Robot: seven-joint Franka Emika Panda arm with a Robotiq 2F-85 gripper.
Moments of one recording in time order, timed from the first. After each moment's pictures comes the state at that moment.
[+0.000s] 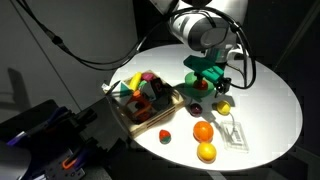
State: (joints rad) arm -0.33 0.79 -0.11 -1.57 0.14 2.40 -0.25
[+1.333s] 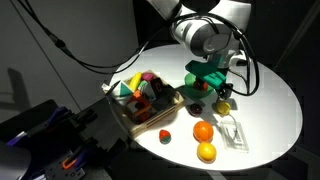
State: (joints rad) arm -0.34 0.81 -0.12 -1.55 0.13 2.39 -0.25
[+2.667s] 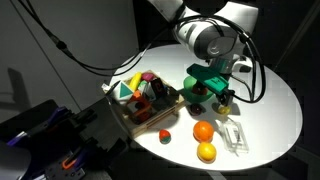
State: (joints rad) arm -0.36 0.82 -0.14 -1.56 0.13 2.32 -0.25
